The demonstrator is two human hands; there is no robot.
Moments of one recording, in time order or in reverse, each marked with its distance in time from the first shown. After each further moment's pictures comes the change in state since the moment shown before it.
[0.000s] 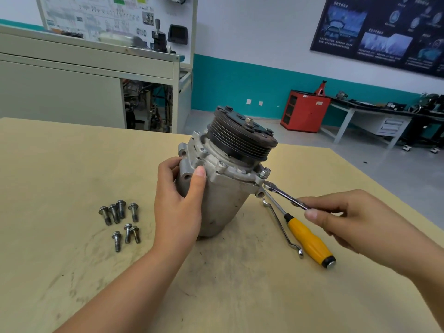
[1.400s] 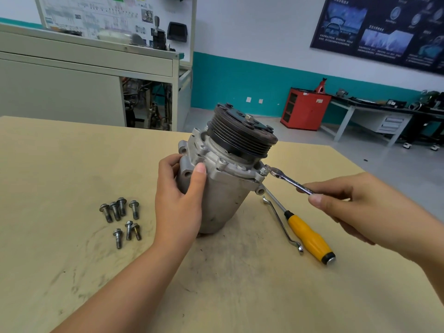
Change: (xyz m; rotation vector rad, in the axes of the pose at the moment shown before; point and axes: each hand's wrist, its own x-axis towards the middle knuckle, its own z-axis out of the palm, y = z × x) left_hand 0.001 -0.001 0.000 -0.003 -0.004 0.017; right_hand 0.003 -0.011 -0.011 -0.065 0.041 0.039
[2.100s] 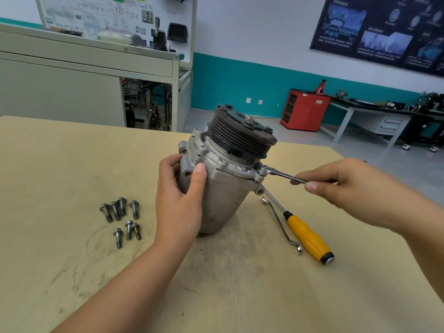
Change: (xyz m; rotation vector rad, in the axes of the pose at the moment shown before) left_hand -0.001 0.002 0.001 0.020 -0.004 -0.002; right_hand 0.021 -0.014 -0.006 -0.290 -0.027 0.042
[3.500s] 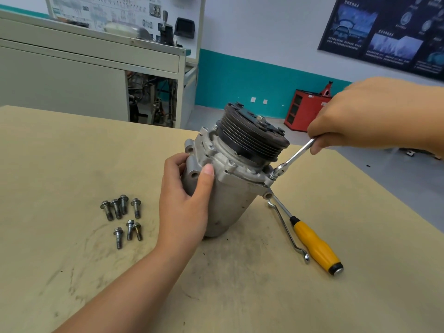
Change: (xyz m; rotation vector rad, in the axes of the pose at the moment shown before) left_hand 0.001 0.003 -0.001 -0.019 0.007 0.021; right_hand 0.080 -0.022 -0.064 -1.158 -0.038 -0.696
